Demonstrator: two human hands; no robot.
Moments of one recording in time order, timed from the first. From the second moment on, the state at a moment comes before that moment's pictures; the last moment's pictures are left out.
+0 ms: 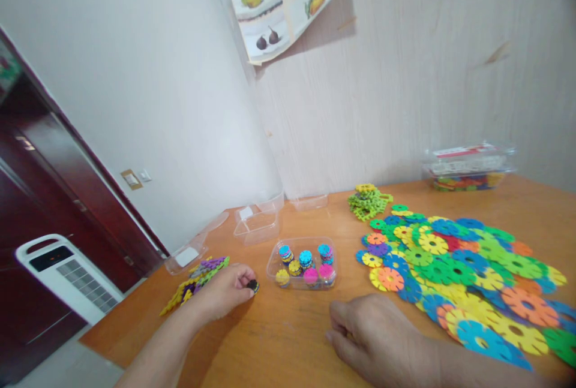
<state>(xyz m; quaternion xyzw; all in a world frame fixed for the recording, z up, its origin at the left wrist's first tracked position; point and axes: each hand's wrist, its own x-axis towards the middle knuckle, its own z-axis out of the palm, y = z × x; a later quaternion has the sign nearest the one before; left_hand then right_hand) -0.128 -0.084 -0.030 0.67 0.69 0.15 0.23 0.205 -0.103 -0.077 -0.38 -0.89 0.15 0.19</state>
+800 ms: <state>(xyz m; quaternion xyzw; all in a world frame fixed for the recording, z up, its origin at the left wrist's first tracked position) -0.060 -0.048 0.012 0.80 0.59 0.07 0.10 0.204 -0.101 -0.081 -0.37 -0.89 0.15 0.20</state>
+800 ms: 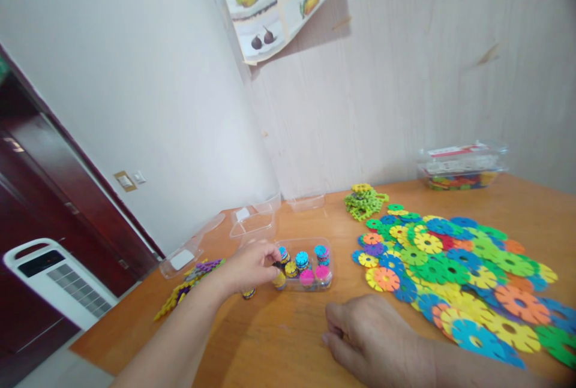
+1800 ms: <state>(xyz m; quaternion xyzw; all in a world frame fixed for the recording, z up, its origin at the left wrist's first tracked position) -0.057 -0.054 0.007 0.81 0.57 0.09 0.11 0.205 -0.103 -0.077 -0.38 -0.89 0.15 0.18</state>
